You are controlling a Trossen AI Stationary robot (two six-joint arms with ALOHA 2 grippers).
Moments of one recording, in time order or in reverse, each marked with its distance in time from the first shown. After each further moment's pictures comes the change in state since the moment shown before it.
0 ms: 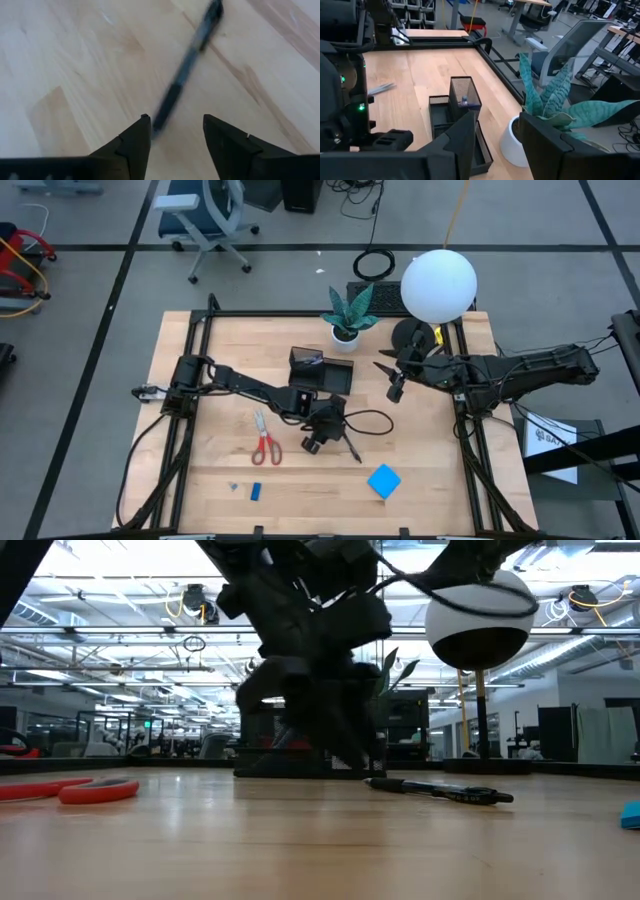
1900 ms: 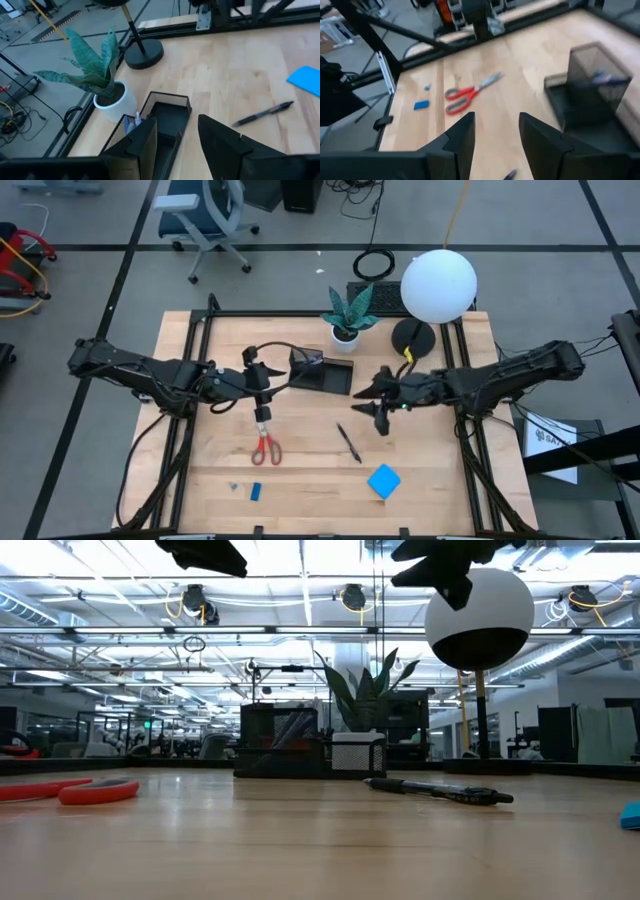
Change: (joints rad) left arm -0.100 -0.934 -0.405 -0.081 -0.576 -0.528; right arm 0.088 0.211 0.012 0.177 -0.393 0.402
